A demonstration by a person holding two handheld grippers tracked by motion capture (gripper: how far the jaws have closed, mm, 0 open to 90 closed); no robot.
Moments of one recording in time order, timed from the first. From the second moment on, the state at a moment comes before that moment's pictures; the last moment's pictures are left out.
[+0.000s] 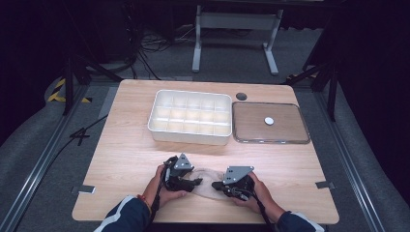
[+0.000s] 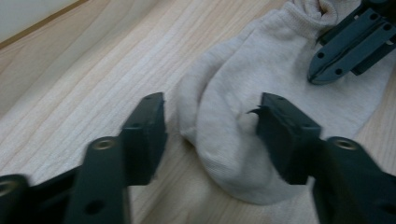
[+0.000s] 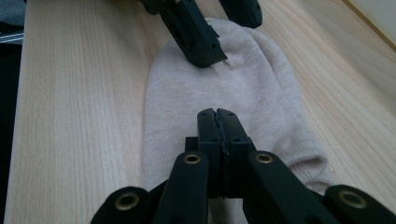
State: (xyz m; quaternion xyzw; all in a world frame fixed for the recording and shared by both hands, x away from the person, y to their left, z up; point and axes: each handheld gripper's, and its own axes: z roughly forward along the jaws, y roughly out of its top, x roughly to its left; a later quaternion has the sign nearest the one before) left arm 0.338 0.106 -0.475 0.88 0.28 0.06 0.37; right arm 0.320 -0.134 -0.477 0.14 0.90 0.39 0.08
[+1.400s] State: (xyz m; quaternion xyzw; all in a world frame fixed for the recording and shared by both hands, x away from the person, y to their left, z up) left arm 0.329 0.115 -0.455 0.86 0.26 0.05 0.43; right arm 0.344 -0.112 -0.465 0.18 0.89 0.40 0.09
